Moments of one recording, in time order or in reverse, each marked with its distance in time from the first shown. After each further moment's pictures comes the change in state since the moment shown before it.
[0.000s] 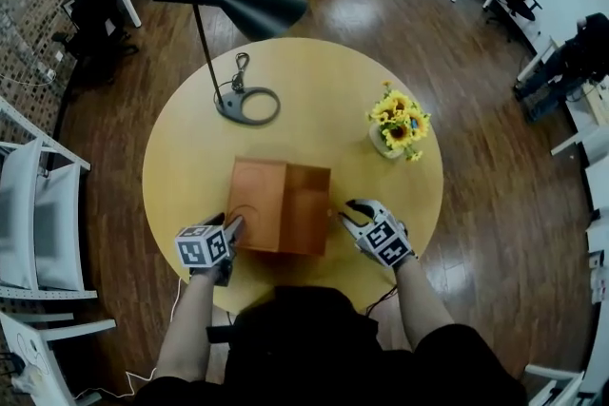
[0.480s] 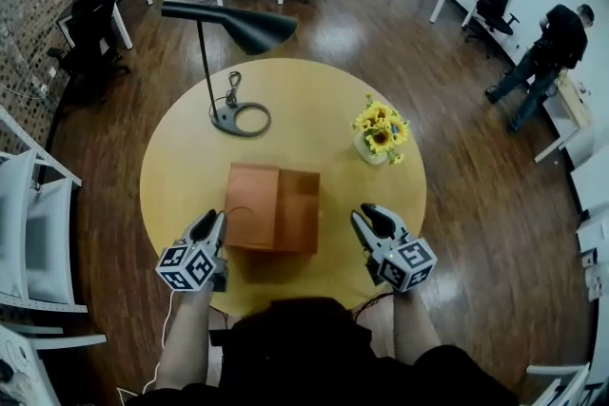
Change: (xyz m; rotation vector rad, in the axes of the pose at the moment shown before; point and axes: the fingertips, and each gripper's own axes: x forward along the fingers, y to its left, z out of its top) left arm -0.092 -0.041 0.069 -0.022 -0.443 -0.131; right arm -0.142 0.009 0.081 0.367 -0.499 -0.160
